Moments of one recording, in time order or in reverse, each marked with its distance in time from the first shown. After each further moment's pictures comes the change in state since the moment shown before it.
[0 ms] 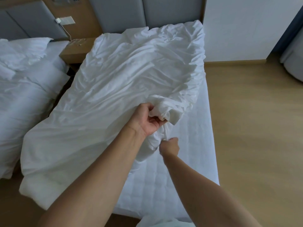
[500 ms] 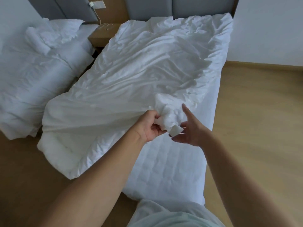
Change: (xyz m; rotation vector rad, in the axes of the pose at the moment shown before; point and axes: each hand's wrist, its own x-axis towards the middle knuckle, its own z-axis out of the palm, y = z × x) left_hand -0.019 -0.104 0.040 0.136 0.251 -0.001; right_hand 0.041 -0.048 -0.185 0.172 -0.820 0.208
